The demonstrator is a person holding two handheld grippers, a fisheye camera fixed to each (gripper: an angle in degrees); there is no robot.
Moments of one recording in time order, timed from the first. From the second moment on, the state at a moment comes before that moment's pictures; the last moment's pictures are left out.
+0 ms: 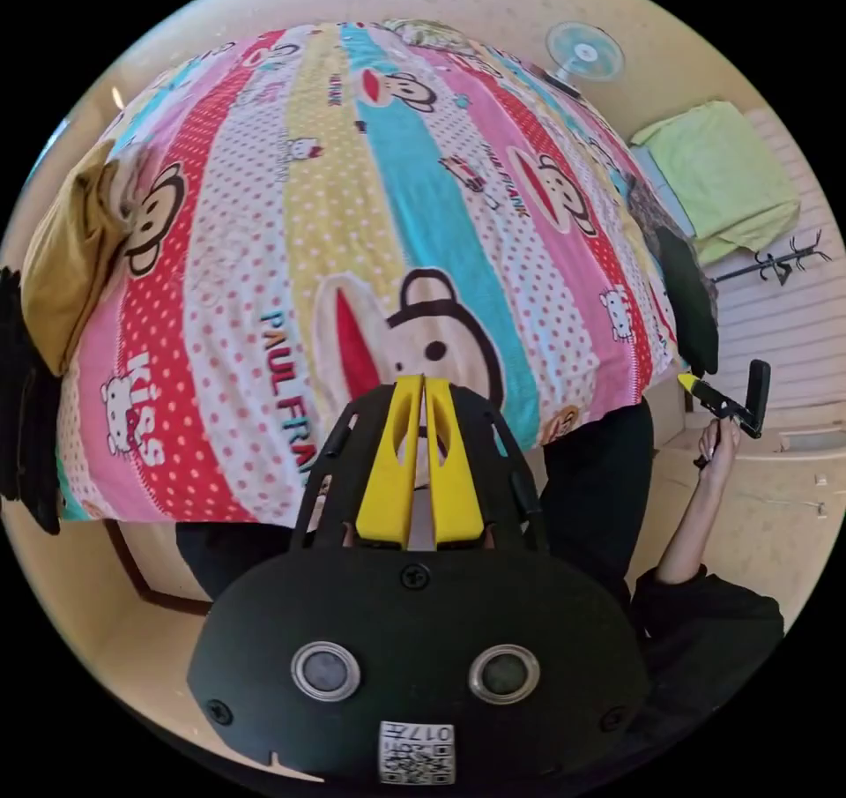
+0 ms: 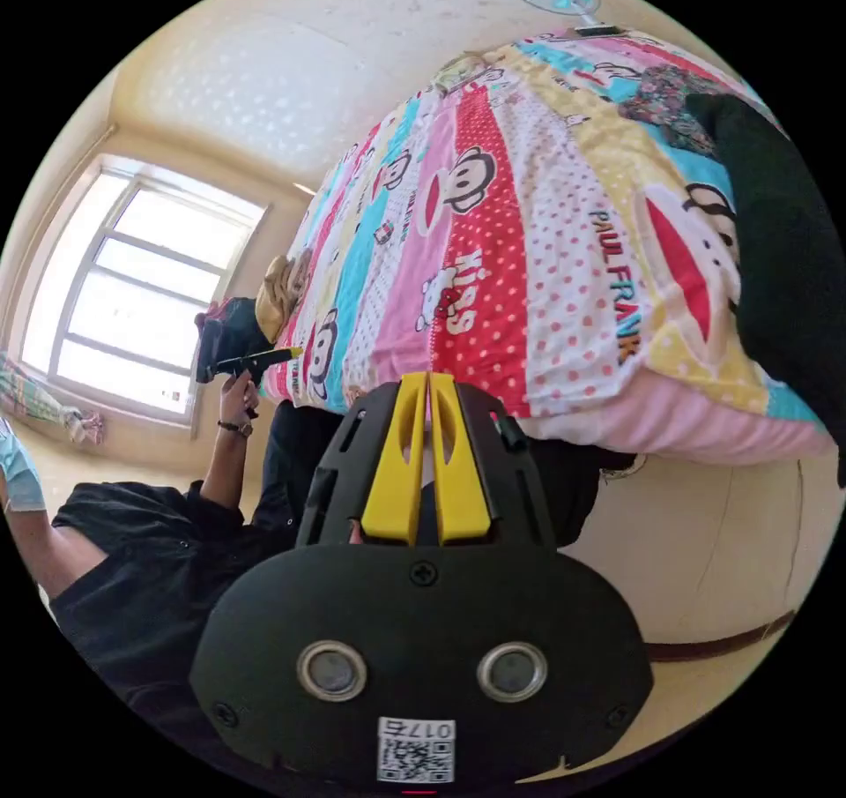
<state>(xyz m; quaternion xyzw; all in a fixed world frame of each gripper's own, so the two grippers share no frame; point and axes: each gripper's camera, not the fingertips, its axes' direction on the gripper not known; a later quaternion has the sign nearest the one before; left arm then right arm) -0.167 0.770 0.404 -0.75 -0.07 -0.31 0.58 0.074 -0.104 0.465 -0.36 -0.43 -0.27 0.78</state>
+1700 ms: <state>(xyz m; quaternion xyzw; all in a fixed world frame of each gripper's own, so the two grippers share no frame) -0.317 0.957 0.163 -0.54 -0.10 -0.50 0.67 -0.470 -0.239 -0.034 -0.13 -0.64 -0.47 0.60</state>
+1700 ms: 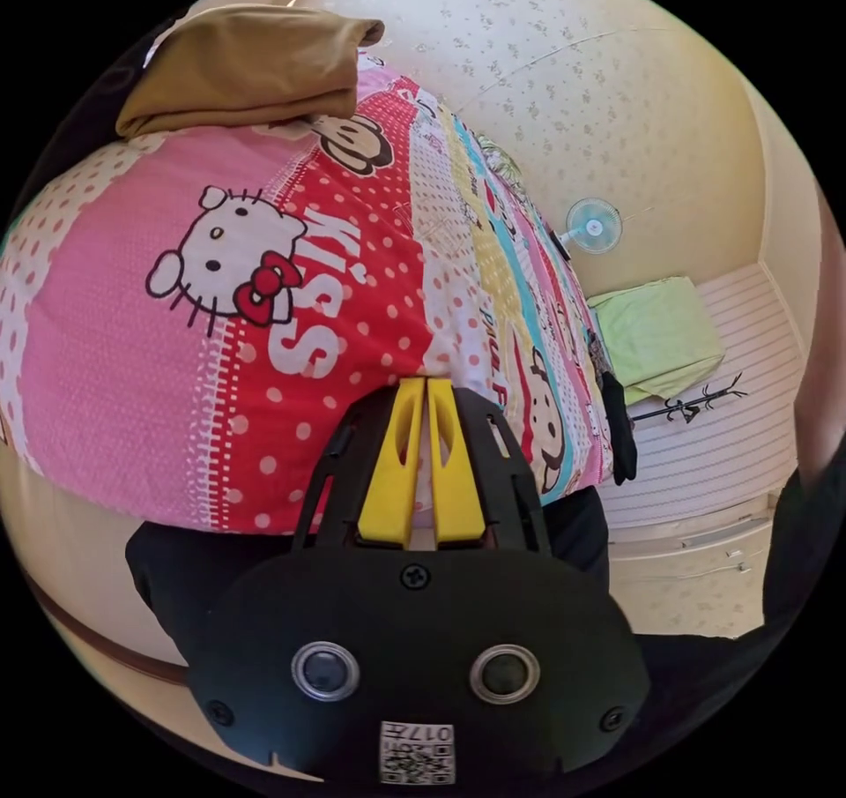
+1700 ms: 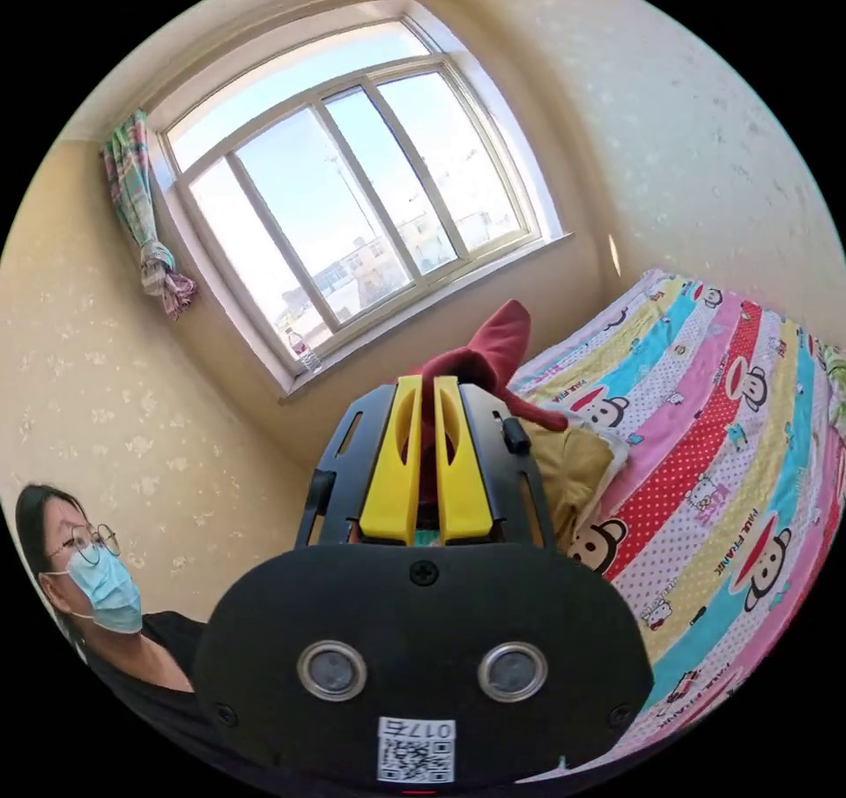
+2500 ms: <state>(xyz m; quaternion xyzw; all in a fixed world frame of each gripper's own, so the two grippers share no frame) -0.347 0.976 0.133 -0.52 -0.12 -0.49 0.69 -0.337 -0.166 0.039 -0.13 -0.30 -0.65 0.68</state>
